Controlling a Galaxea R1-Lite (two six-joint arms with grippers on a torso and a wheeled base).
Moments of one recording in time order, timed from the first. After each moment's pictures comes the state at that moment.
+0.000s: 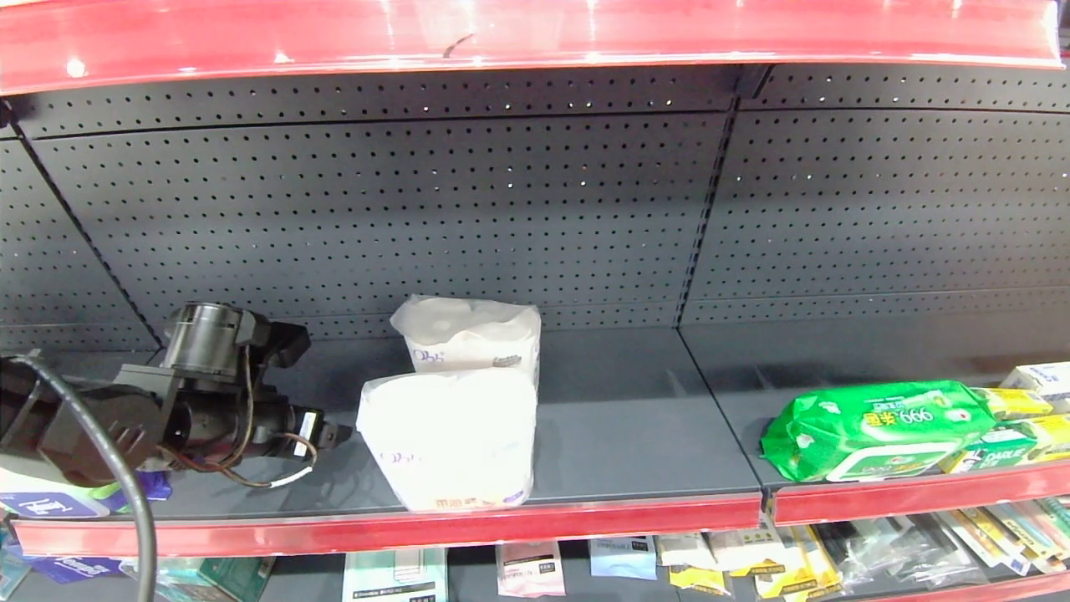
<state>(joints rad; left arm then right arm) -0.10 1.80 -0.70 -0.26 0.05 0.10 0.00 0.00 0.00 0.00 0.03 0.00</state>
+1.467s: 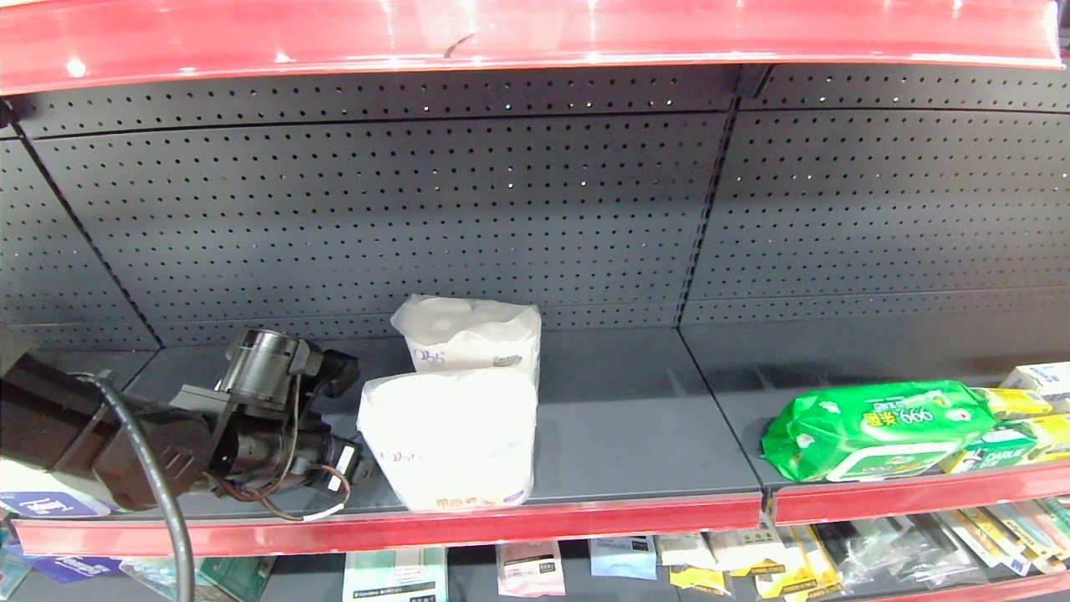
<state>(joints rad) -0.25 1.86 -0.67 -0.27 0.05 0.12 0.00 0.00 0.00 0.00 0.03 0.00</state>
